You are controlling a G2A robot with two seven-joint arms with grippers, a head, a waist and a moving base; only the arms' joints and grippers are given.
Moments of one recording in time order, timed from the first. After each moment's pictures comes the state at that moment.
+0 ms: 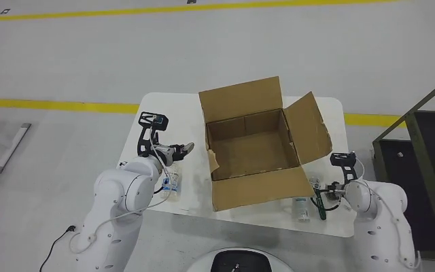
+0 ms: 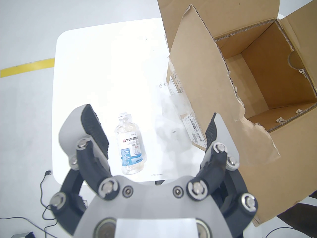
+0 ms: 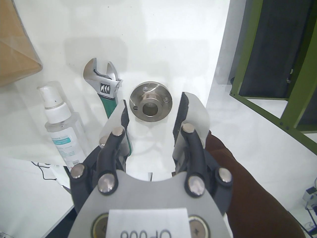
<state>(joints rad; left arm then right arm) 1.12 -1.36 -1.36 -1.94 1.23 0.06 -1.04 -1.27 -1.32 1.77 -1.73 -1.42 -0.01 1.36</state>
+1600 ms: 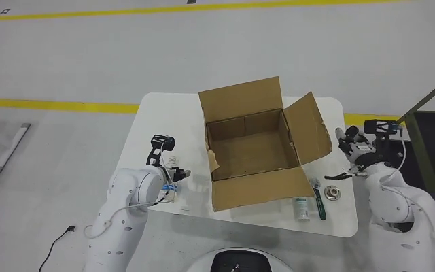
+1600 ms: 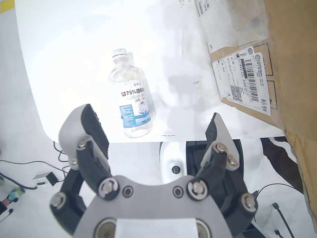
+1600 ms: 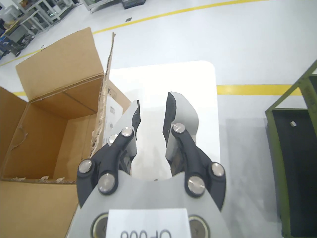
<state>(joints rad) 1.10 -1.35 -1.32 -1.73 1.26 0.05 -1.26 -1.31 -1.30 1.88 -1.84 -0.99 -0.19 0.69</state>
